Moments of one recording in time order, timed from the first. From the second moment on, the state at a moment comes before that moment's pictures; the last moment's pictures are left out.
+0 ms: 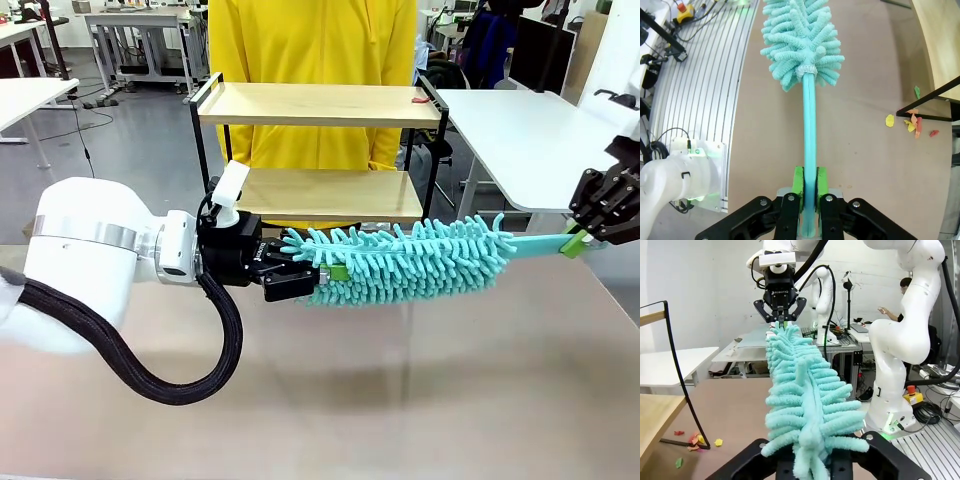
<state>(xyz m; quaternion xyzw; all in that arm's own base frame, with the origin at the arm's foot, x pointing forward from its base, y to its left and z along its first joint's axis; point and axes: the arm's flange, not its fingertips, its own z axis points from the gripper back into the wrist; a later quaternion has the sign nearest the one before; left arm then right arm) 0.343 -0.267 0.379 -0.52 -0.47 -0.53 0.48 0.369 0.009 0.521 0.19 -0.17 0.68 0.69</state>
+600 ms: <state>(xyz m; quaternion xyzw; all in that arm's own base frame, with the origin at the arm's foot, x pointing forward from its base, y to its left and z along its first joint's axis) 0.345 -0.265 0.378 -0.51 -0.48 -0.53 0.48 0.368 0.008 0.522 0.20 -0.17 0.68 0.69</state>
